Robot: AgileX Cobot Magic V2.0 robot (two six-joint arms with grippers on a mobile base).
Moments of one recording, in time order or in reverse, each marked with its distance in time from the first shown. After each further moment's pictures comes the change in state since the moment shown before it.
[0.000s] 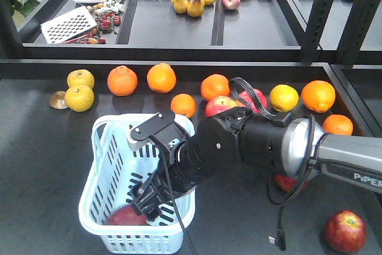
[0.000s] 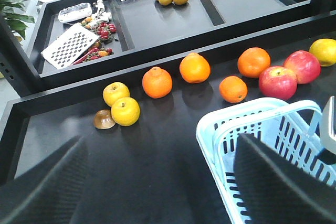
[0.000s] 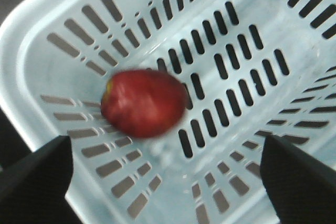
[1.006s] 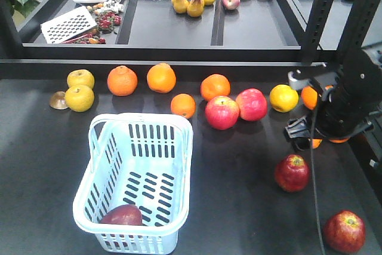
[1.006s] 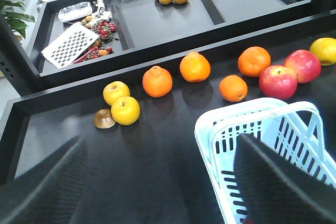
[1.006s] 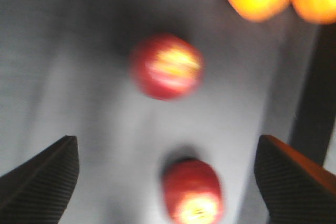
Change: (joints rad) left arm 0.000 0.000 0.000 0.000 0.003 0.000; right arm -0.602 -0.136 -0.001 -0.393 0.340 0.213
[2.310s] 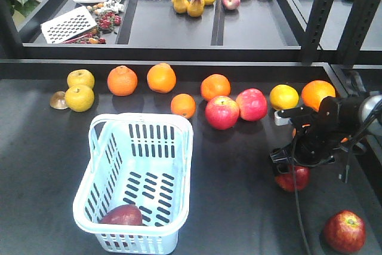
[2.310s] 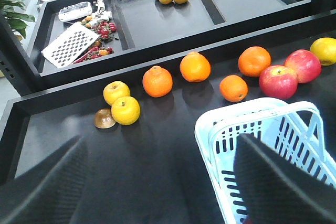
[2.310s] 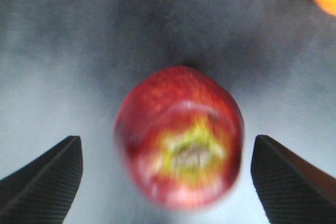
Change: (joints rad) left arm 0.000 0.000 0.000 0.000 0.000 0.000; right arm -0.108 0.420 -0.003 0.258 -0.358 -0.259
